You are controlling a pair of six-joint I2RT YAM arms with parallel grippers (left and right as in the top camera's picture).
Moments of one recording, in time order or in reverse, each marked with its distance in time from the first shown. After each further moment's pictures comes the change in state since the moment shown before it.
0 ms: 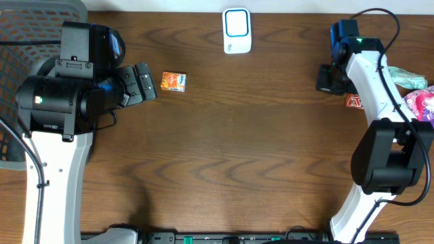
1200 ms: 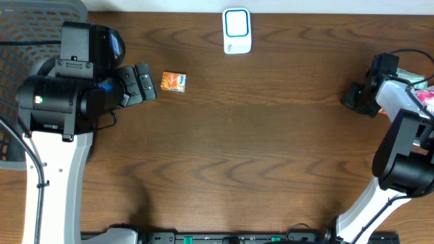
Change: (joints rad) left arm 0.000 0.000 0.000 0.000 0.000 0.000; right arm -0.280 0.047 -0.325 0.537 -0.214 -0.016
